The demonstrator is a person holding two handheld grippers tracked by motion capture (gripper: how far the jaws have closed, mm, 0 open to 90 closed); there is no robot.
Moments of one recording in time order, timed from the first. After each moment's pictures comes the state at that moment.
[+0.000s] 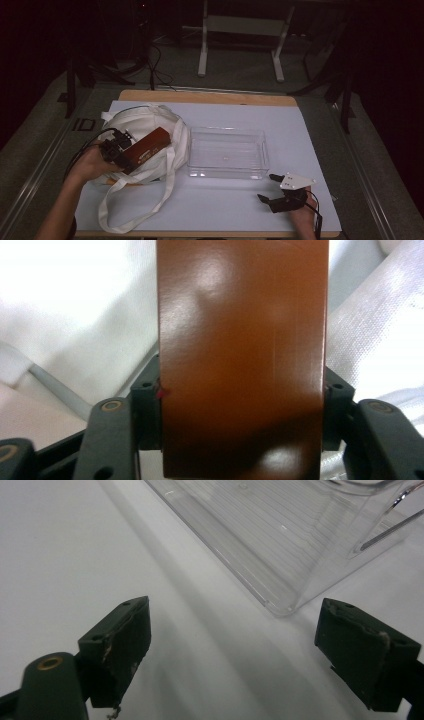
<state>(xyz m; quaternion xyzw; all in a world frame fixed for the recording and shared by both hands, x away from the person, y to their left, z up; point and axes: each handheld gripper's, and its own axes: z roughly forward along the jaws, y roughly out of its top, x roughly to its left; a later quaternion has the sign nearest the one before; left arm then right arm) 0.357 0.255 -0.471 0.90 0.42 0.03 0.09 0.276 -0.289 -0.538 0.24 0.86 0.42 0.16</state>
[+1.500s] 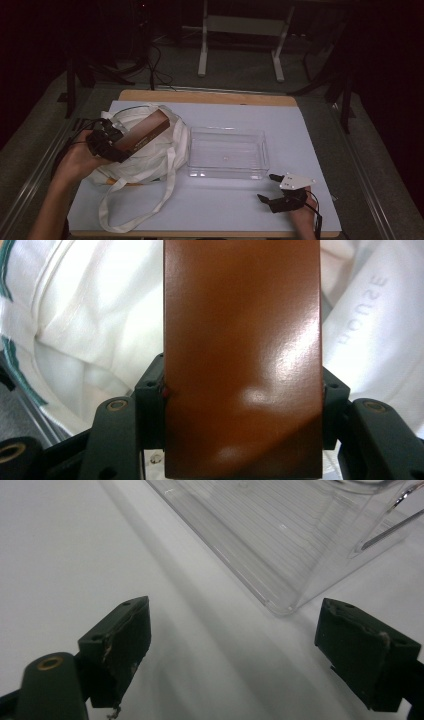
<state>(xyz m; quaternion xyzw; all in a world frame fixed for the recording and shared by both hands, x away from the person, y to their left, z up) 0.328 0.254 -0.405 0.90 0.37 0.15 0.16 0.276 -0.289 -0.538 0.24 0.86 0.42 0.16</state>
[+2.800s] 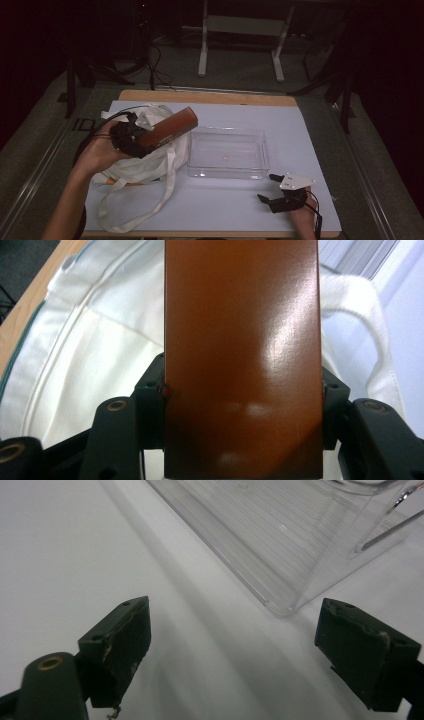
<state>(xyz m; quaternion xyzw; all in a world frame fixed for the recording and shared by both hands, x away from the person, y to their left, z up) 0.333 0.192 -0.377 0.93 0.27 0.17 0.19 0.276 -0.289 -0.538 0.24 0.86 0.42 0.16</state>
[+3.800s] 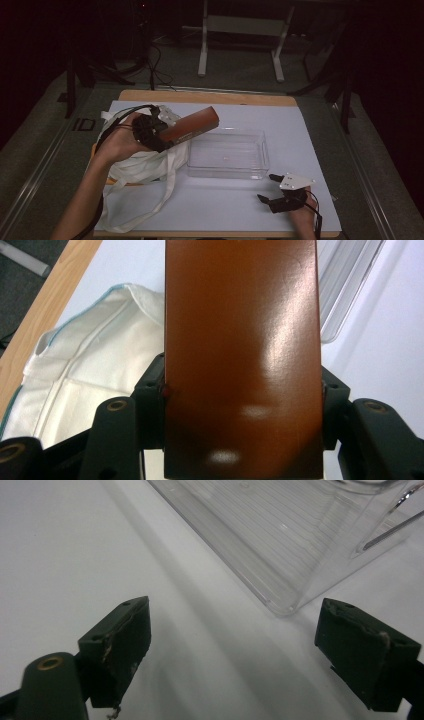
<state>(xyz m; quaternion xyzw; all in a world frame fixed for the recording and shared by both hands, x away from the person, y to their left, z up) 0.354 0.148 -0.366 0.94 0.22 0.15 0.21 0.276 -0.289 -0.538 0.24 0.86 0.42 0.16</state>
